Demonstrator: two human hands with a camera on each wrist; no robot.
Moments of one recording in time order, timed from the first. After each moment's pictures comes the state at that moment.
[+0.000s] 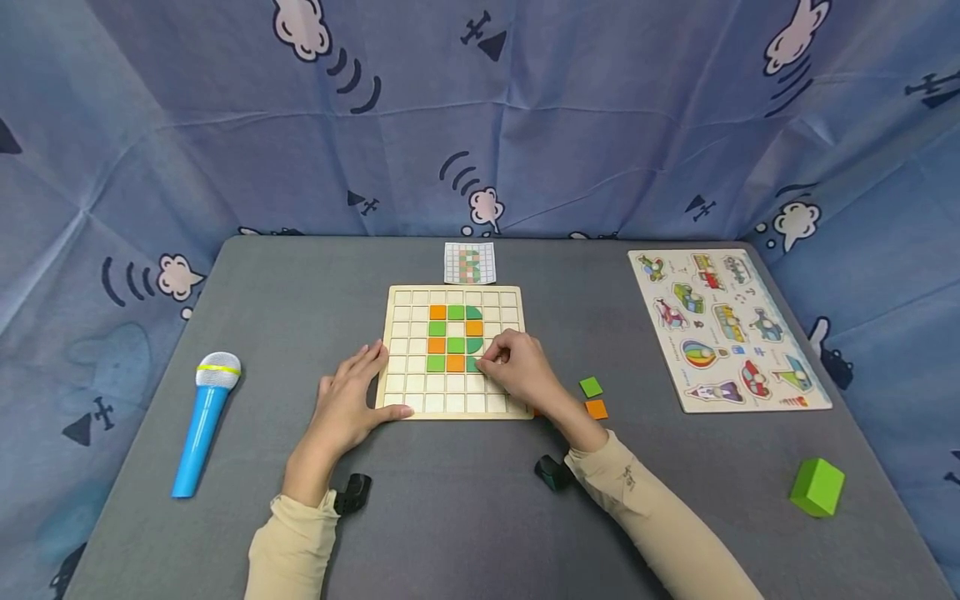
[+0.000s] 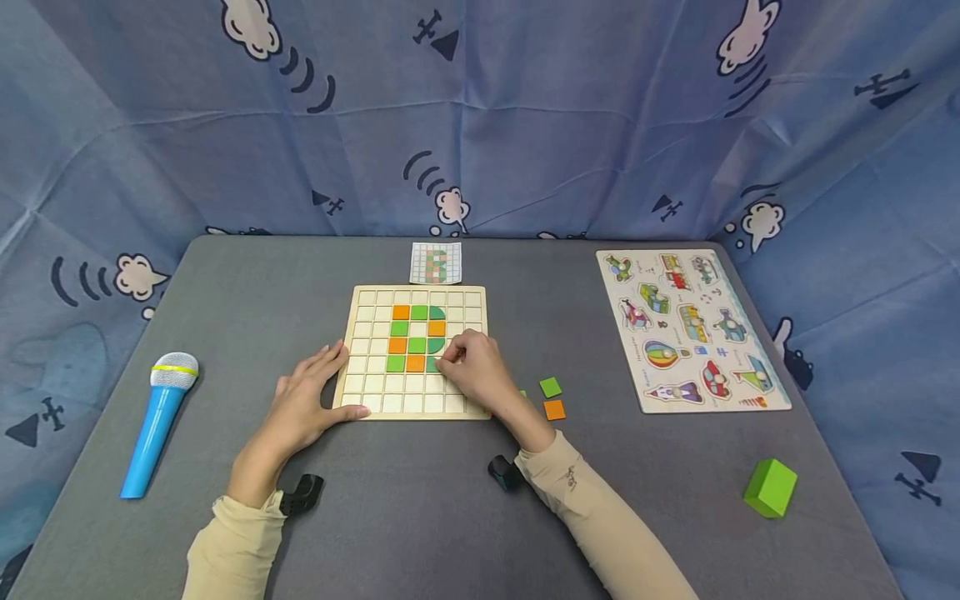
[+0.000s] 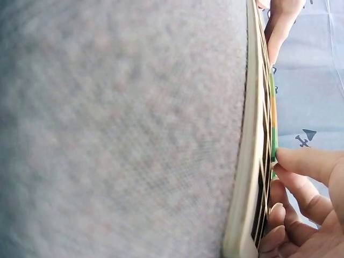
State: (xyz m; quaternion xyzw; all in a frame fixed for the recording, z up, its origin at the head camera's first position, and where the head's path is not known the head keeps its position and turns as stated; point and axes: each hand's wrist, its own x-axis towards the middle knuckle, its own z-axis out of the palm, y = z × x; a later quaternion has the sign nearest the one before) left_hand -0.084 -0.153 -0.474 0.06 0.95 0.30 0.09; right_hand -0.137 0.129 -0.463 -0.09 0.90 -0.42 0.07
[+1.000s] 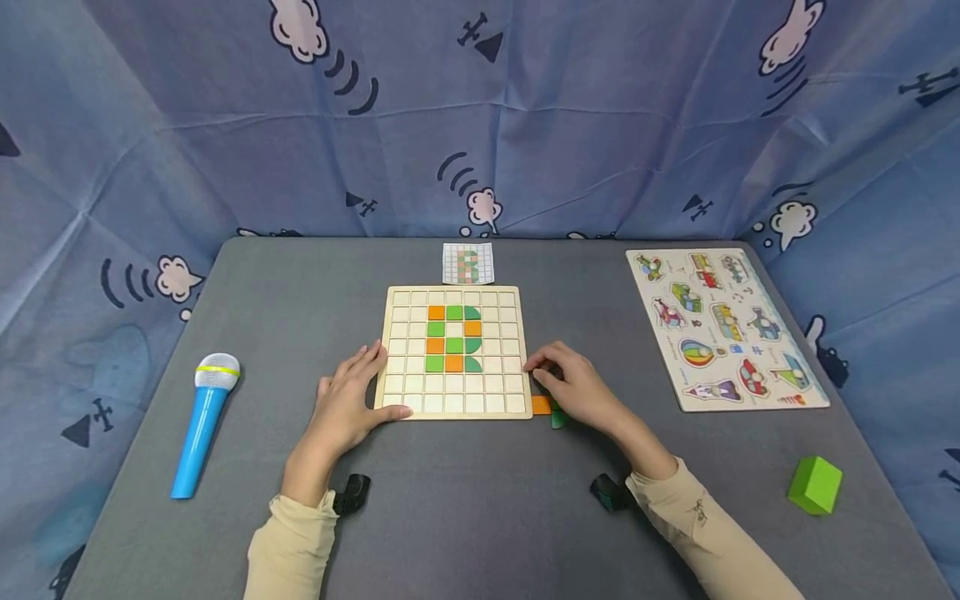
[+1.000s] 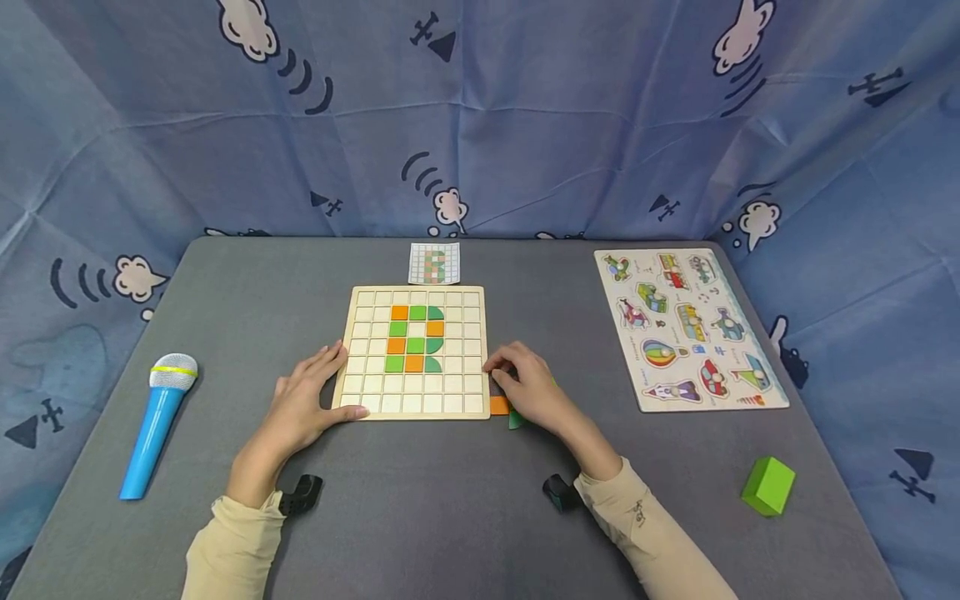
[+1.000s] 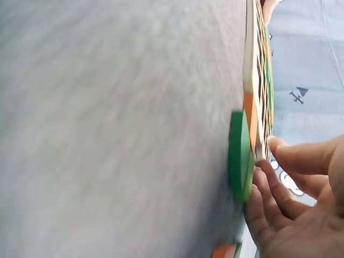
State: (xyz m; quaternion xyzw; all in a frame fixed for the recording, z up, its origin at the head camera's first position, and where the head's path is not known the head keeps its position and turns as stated) left_hand -0.084 -0.153 -0.475 0.06 0.95 0.30 0.08; right_hand -0.109 0.201 -0.459 -0.12 0.91 -0.39 0.08
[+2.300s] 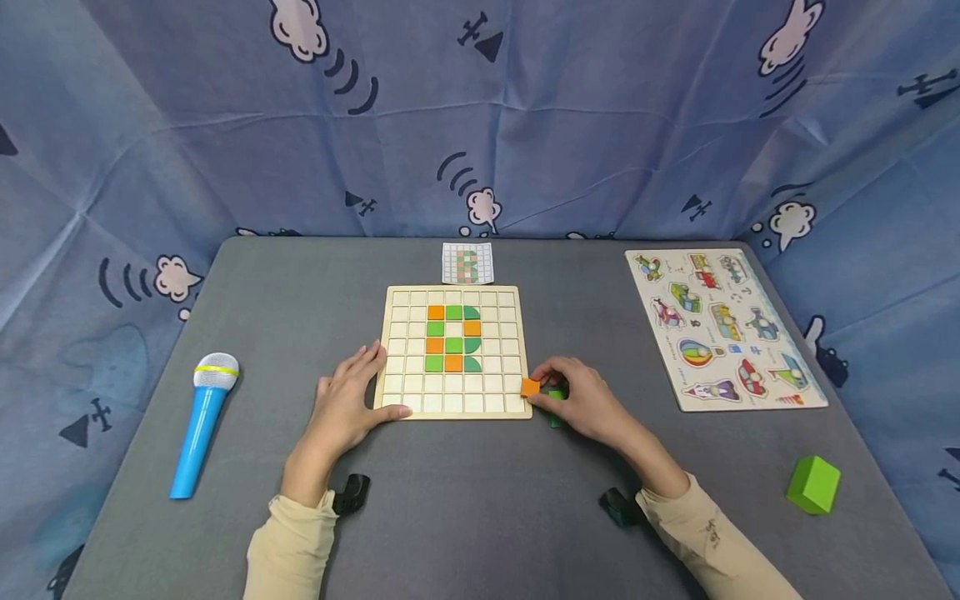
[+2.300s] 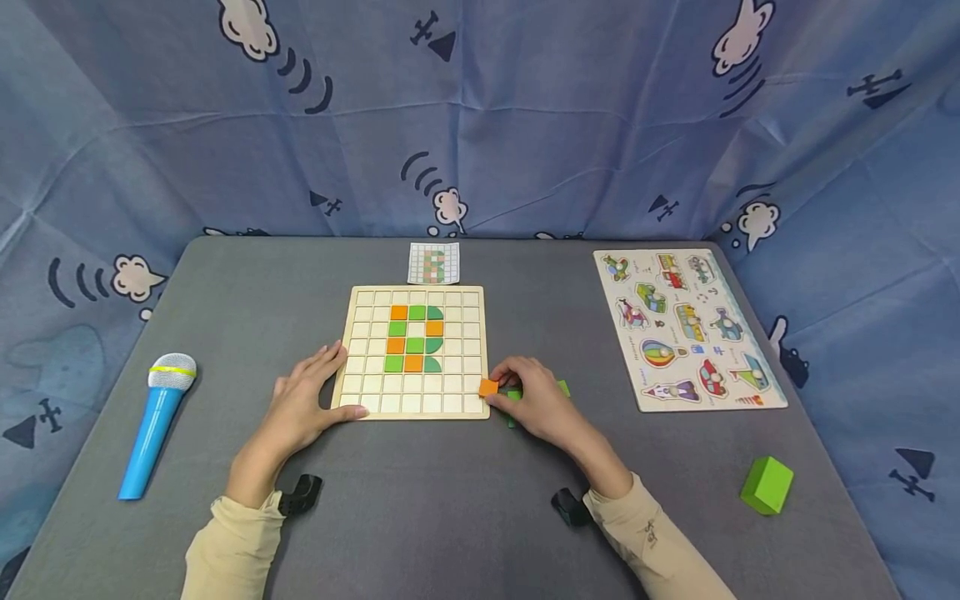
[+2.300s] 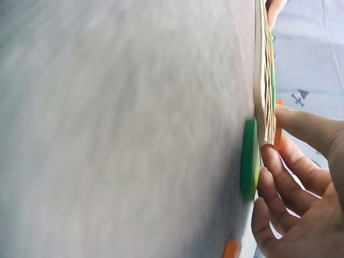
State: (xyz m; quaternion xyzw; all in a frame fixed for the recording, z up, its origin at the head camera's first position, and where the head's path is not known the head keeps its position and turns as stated) left_hand -0.084 -0.152 -0.474 0.06 0.95 0.30 0.09; right_hand -0.093 0.207 -0.456 -0.15 0.92 -0.35 0.06
